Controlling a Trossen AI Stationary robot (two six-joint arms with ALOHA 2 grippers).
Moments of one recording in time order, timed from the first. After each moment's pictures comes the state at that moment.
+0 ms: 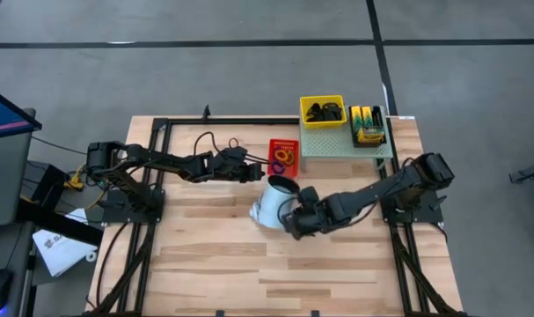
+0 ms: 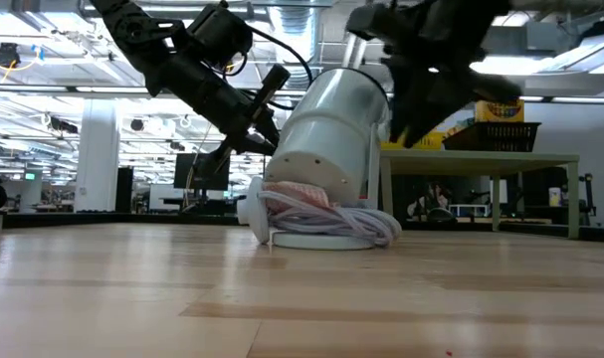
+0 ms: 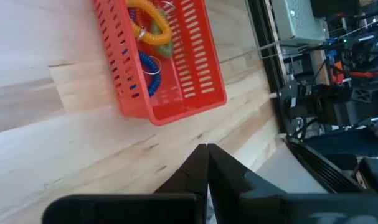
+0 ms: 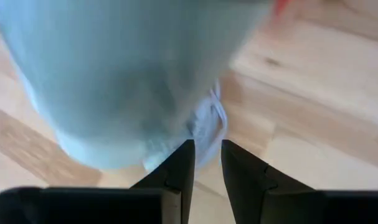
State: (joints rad) left arm 0.18 1.58 0.75 0.27 -0.08 -1.15; right arm 0.33 1.72 1.27 -0.84 0.47 1.45
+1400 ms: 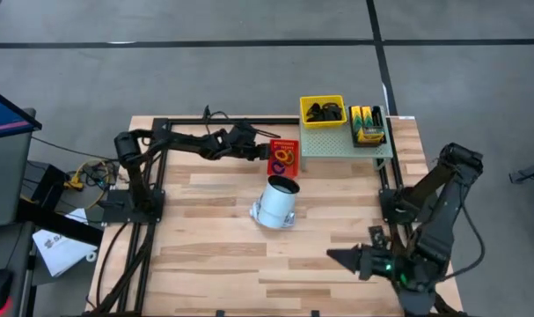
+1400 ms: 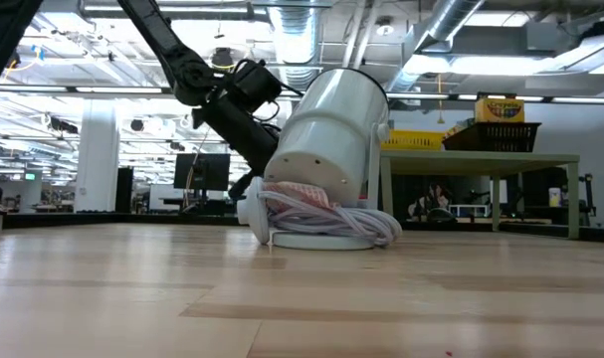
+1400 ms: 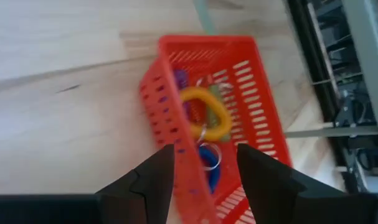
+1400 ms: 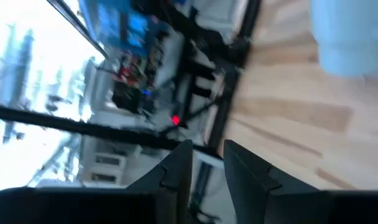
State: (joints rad) left arm 0.44 1.84 0.98 0.20 0.08 -0.89; right arm 1.02 1.43 1.27 -0.46 1.21 1.87
